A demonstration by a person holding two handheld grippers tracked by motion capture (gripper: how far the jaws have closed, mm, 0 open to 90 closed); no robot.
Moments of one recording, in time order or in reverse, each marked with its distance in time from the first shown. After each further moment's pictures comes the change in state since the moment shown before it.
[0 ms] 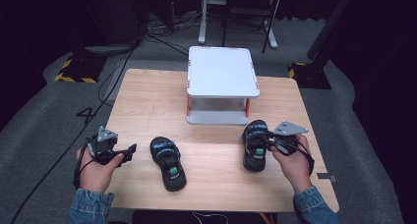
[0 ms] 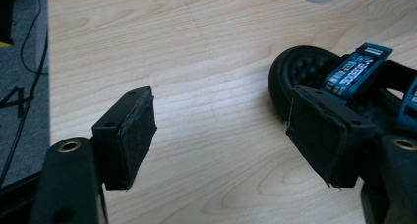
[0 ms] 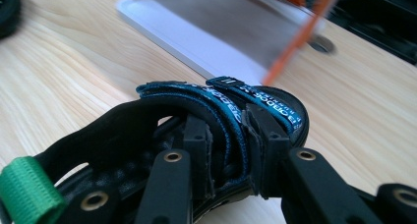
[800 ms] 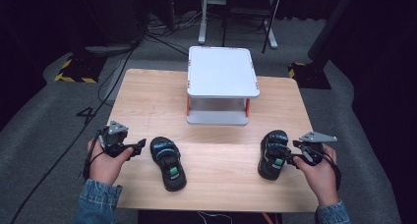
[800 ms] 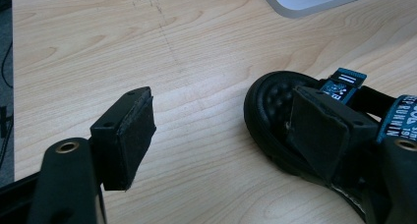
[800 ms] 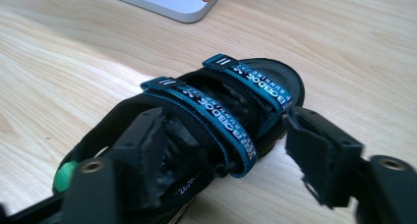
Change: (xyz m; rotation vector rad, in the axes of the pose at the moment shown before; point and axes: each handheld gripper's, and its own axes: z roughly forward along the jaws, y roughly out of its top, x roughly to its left) left arm -0.016 0.023 0.019 -0.005 -0.054 0.043; right arm -0.033 -0.053 -0.043 0.143 -0.079 0.247
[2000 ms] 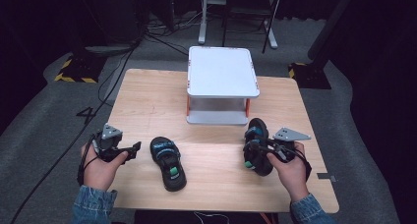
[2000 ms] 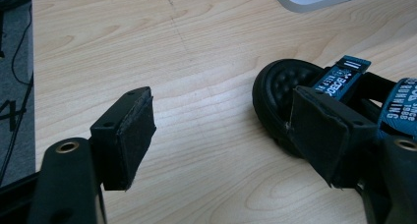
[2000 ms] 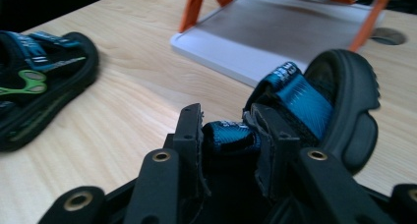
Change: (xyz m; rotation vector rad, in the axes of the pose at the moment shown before) left arm 0.005 -0.011 -0.012 -0.011 0.019 -0.009; right arm 0.063 0.030 0.033 -0.222 0.245 -0.045
